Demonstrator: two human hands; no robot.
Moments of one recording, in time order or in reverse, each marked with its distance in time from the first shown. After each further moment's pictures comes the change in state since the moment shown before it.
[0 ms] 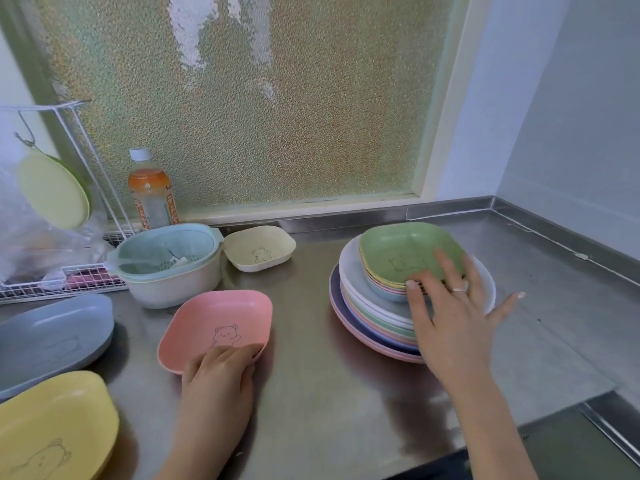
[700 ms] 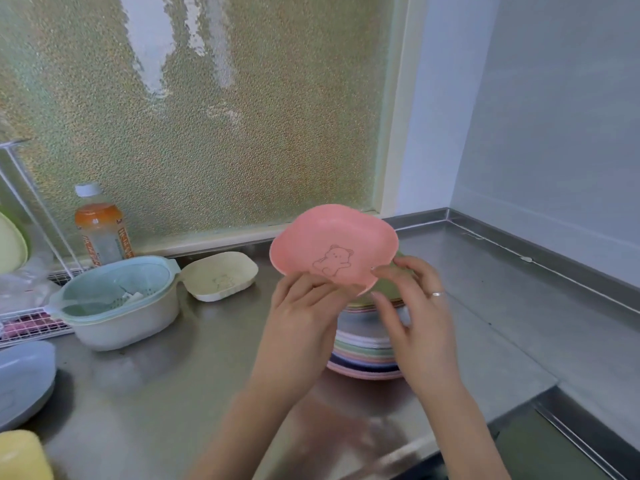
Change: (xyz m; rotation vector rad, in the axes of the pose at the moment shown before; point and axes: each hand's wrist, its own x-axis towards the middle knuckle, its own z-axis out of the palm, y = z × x) left_hand 0.065 0.134 -0.008 -0.291 0.210 0.705; right_hand 0.010 0.011 -0.026 0.575 0.176 -0.254
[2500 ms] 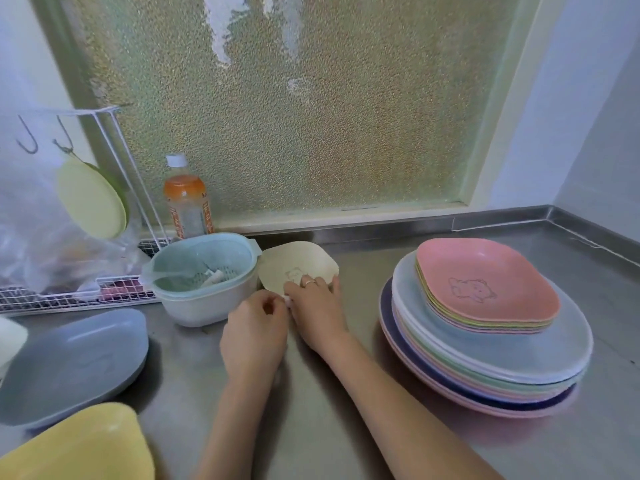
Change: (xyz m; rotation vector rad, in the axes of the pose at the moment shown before) left_hand -0.068 -0.147 -0.025 0.026 0.122 -1.141; right_hand 0.011 -0.035 0.265 -0.367 -0.743 -0.050
